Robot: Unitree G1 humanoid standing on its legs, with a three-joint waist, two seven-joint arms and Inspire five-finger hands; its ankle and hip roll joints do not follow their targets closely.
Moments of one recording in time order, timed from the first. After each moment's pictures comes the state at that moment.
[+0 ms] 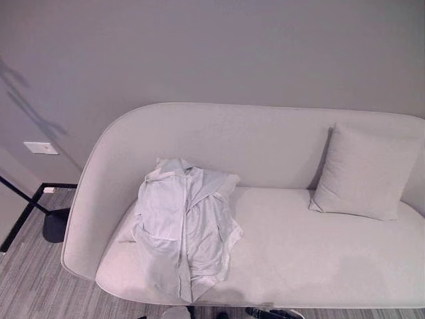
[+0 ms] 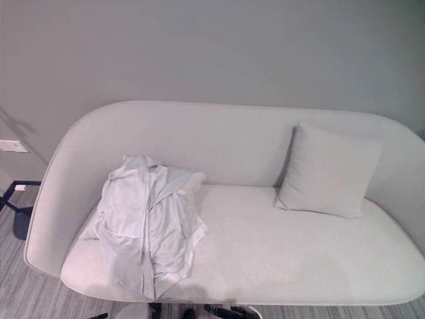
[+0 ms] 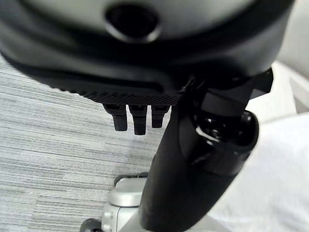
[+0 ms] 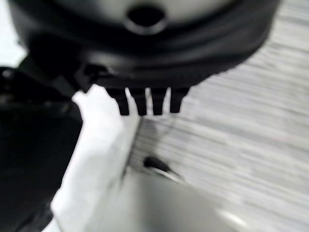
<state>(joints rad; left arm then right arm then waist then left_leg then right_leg) 0.00 0.25 -0.12 1.40 -0.35 -0.10 0.03 -0.06 -0.25 0.37 1.18 0.11 -0.01 -0.01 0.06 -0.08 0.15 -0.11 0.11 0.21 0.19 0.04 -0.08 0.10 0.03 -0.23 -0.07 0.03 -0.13</state>
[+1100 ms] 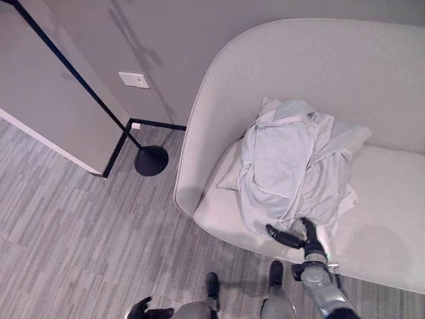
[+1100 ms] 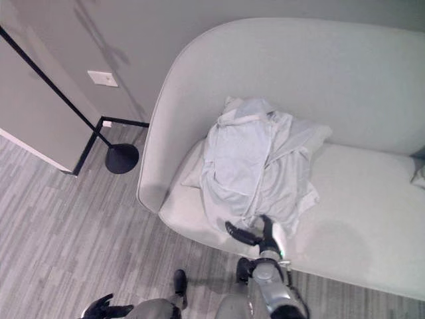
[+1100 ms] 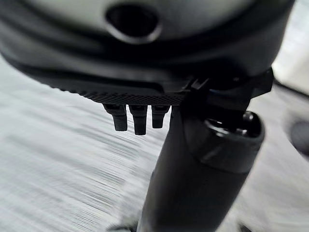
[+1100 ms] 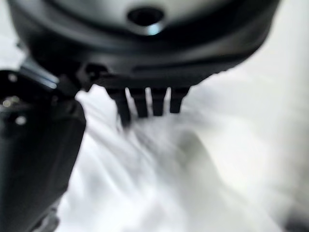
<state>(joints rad) -0.01 0.18 -0.02 1.38 -0.25 -0.13 0.16 -0.06 -0.39 0.15 0.44 -0.19 0.05 -0.51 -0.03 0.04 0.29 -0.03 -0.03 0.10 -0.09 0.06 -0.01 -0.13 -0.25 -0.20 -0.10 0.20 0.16</state>
